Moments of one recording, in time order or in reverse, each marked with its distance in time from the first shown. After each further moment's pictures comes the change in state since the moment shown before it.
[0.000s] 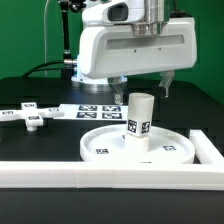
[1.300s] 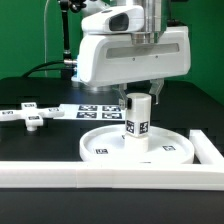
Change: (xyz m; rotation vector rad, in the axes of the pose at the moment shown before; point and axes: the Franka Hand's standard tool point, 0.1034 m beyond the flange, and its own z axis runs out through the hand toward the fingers) arm -0.009 -0.003 0.010 0.006 -0.022 -0.004
